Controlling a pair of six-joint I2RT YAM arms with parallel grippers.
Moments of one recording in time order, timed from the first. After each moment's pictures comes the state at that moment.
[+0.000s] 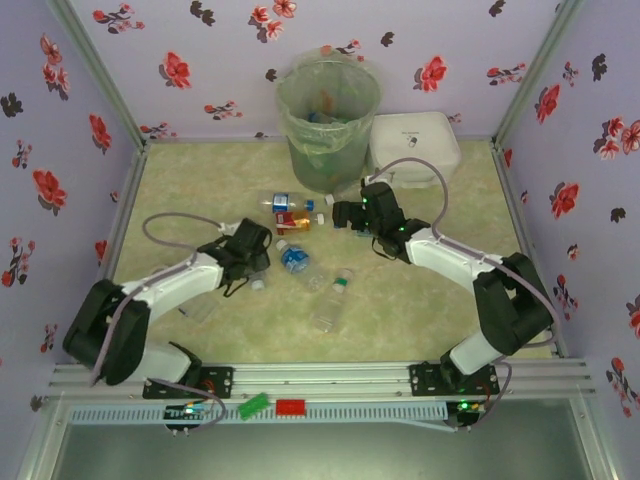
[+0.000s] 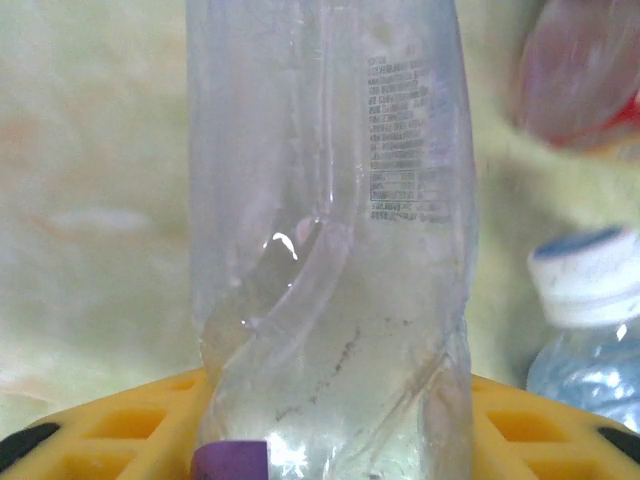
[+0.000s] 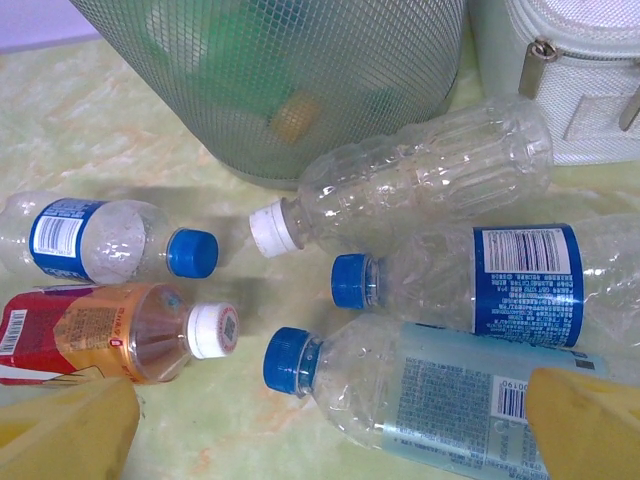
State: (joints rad) left arm -0.59 1.36 0.75 -0.42 -0.32 -0.82; right arm 0.59 1.55 0.96 -0.04 0.16 0.43
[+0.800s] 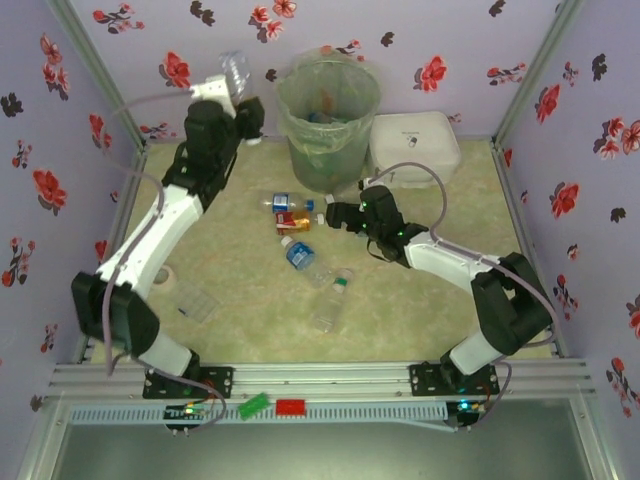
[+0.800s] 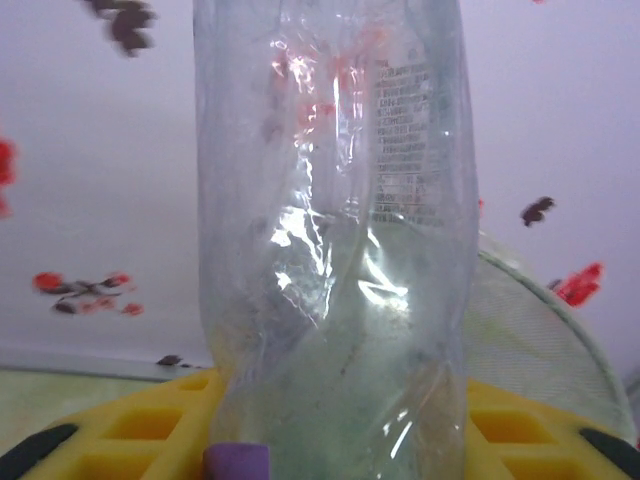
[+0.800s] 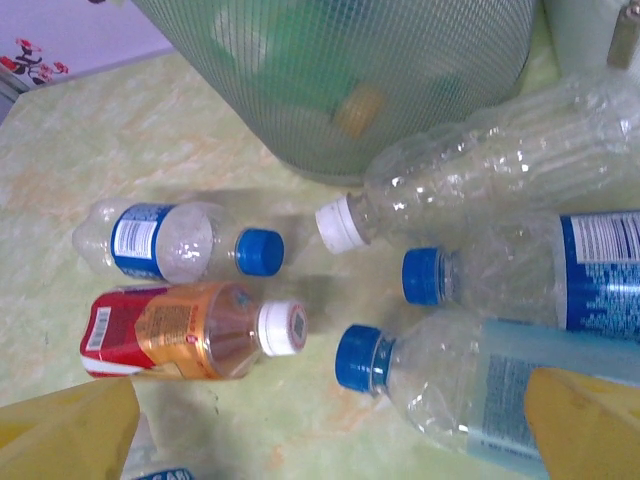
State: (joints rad) left arm -0.40 1.58 1.57 -0.09 -0.15 -0.34; right arm 0.60 1.54 0.91 0.05 0.08 0.51
